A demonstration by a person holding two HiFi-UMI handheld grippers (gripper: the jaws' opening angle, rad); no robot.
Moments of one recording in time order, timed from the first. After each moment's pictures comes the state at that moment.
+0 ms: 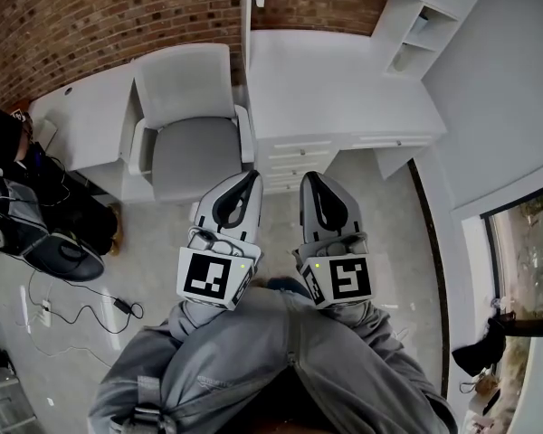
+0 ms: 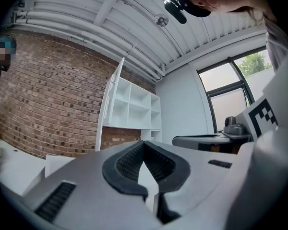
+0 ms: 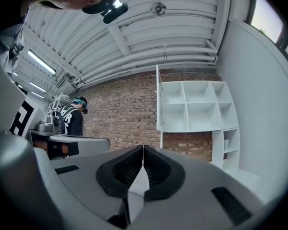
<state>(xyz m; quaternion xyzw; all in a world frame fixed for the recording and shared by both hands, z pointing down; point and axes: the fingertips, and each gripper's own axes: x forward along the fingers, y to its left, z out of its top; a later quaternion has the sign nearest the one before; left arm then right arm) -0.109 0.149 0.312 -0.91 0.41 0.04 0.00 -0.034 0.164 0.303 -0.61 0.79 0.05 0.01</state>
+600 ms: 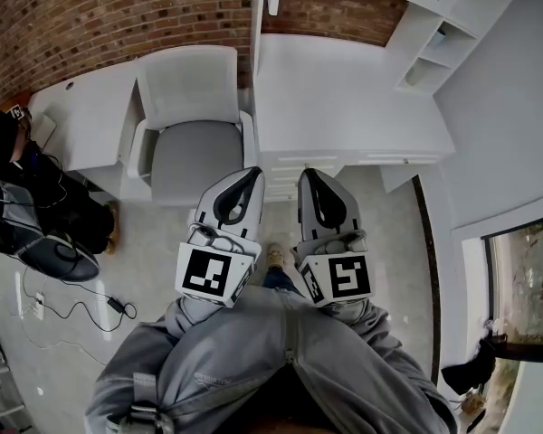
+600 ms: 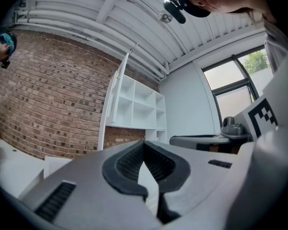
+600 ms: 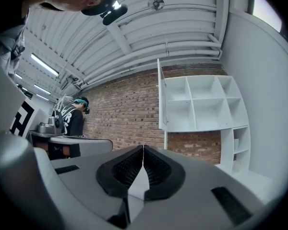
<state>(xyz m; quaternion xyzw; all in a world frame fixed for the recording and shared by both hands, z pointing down) -0.097 0.084 0.322 -0.91 0.42 0.04 0.00 -0.028 0.094 0.311 -0.59 0.81 0.06 0.01</state>
